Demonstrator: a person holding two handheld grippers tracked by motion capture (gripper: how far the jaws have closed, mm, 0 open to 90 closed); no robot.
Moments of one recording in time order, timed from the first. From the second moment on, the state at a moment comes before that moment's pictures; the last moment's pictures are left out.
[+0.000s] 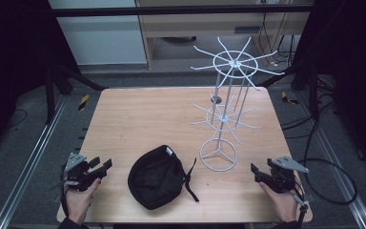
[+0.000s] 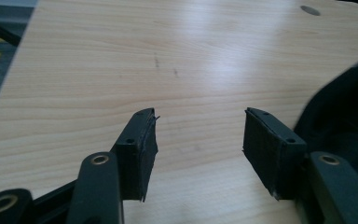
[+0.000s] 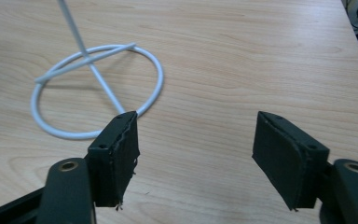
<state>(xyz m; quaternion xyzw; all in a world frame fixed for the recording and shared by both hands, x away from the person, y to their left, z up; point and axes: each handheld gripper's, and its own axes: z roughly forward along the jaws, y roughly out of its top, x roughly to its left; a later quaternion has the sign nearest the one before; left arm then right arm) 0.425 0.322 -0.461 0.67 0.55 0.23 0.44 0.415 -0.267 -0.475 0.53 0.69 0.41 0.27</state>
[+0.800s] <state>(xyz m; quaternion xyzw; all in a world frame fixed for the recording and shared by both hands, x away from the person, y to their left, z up) 0.408 0.282 -0.458 0.72 0.52 0.20 0.42 0.395 -0.197 -0.452 0.45 0.74 0.46 0.20</state>
